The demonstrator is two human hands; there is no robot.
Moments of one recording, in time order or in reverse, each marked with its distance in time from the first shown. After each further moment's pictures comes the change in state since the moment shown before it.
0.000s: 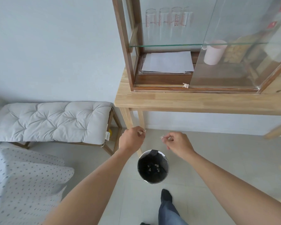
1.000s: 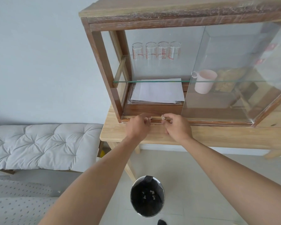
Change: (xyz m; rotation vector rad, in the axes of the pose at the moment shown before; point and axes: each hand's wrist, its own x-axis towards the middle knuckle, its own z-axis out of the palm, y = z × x) left_hand 0.155 0.128 -0.031 0.033 0.207 0.187; right_hand 0.138 -0.085 -0.117 -0.006 0.297 -0.108
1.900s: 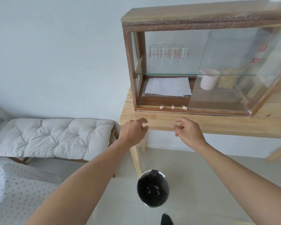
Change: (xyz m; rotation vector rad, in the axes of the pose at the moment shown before) left_hand -0.112 -0.052 -0.074 0.124 -0.080 0.089; right_hand -0.115 -0.003 -0.013 0.075 -0.047 -0.069
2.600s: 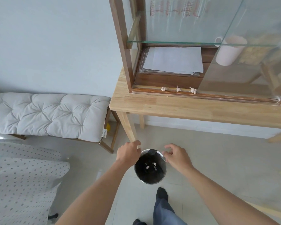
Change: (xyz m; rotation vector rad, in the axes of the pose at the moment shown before) left_hand -0.051 -0.062 0.147 0.084 -0.357 -0.287; right_hand -0.039 0.120 0.114 -0.156 -0.366 0.339
